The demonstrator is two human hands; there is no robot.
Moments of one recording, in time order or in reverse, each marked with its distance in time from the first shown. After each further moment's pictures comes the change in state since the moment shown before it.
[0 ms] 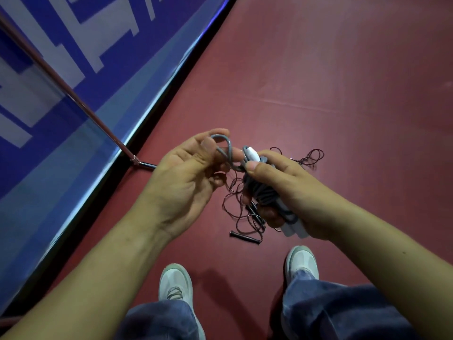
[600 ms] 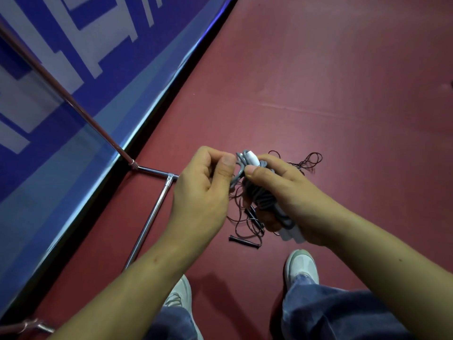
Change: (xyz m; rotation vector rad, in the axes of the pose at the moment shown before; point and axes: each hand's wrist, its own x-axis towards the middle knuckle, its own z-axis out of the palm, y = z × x) left_hand -0.006 -0.026 0.022 0.697 0.266 0.299; right_hand 0.001 0.000 0.001 -0.020 0.060 -0.025
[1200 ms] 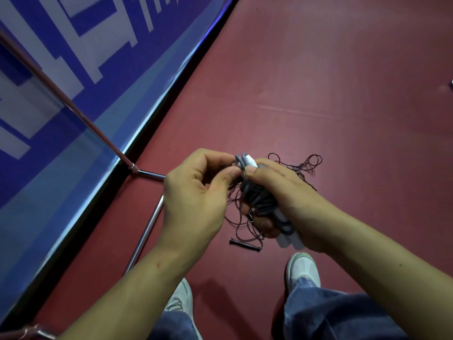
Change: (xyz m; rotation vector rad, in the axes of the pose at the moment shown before) left_hand 0.001 0.007 -0.001 -0.060 0.112 0.088; right_hand -0.001 -0.003 0.006 0.095 -0.032 0.035
